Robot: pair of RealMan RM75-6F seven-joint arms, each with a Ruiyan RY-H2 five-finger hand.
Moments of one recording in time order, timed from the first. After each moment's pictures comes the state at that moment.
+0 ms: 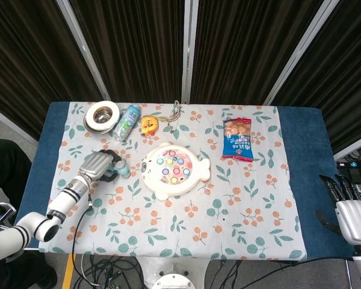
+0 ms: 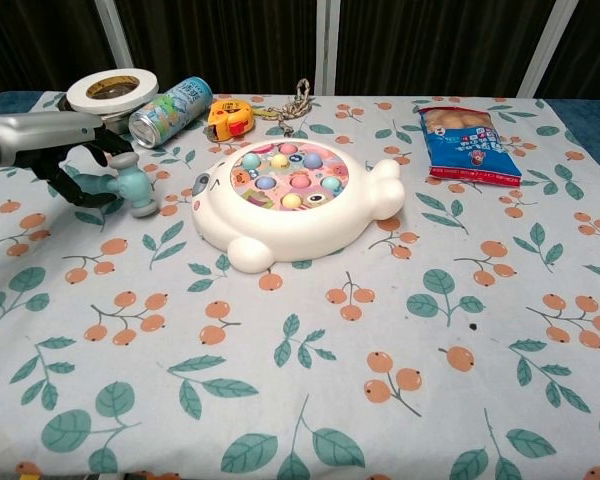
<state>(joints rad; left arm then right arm) -0.74 -1.49 -0.09 -1.16 1.36 0.77 -0.19 0.08 -1.01 0.03 -1.62 -1.58 1.48 0.09</state>
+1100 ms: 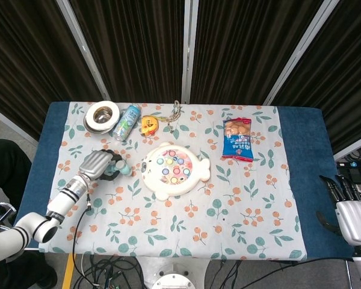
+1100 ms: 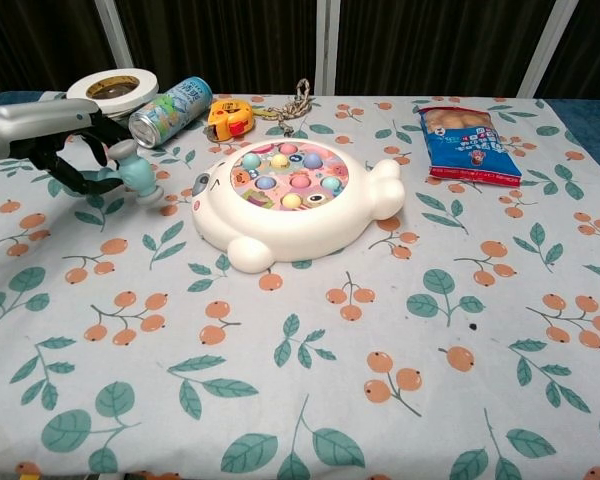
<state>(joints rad) -0.73 -1.50 -0.07 -1.11 1.44 0.87 -0.35 0.08 -1.01 0.02 -1.63 -1.58 1.48 0.08</state>
